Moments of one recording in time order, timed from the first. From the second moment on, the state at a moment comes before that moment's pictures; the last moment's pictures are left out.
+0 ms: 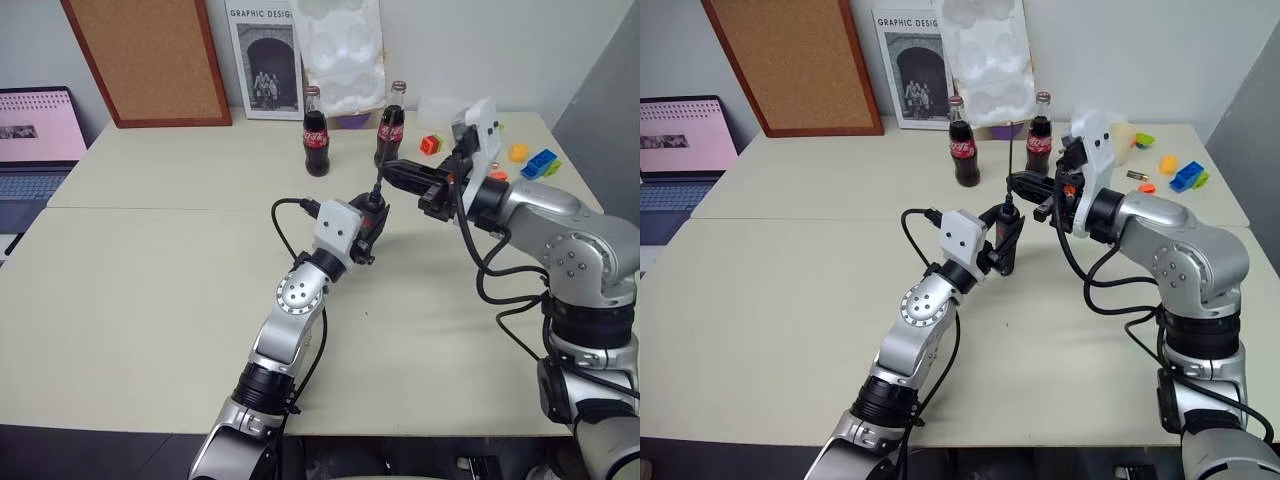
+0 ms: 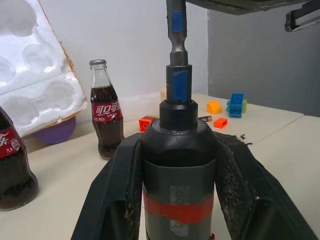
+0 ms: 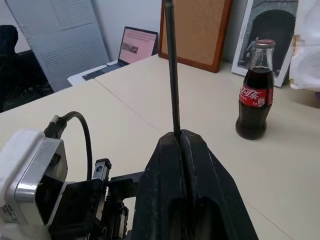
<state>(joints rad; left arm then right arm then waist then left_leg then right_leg) -0.44 0.00 -0.23 0.03 -0.02 0.01 -0.27 -0.76 -0.48 -0.07 -0.31 0.69 1.00 0.51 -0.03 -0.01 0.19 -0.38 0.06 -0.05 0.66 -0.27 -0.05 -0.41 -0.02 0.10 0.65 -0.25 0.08</state>
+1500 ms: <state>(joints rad) -0.44 0.00 -0.23 0.04 -0.02 -0.01 -0.28 -0.86 -0.59 0.05 -0.19 0.62 0.90 0.71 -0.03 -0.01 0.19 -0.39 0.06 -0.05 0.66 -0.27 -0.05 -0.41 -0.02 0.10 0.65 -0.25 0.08</state>
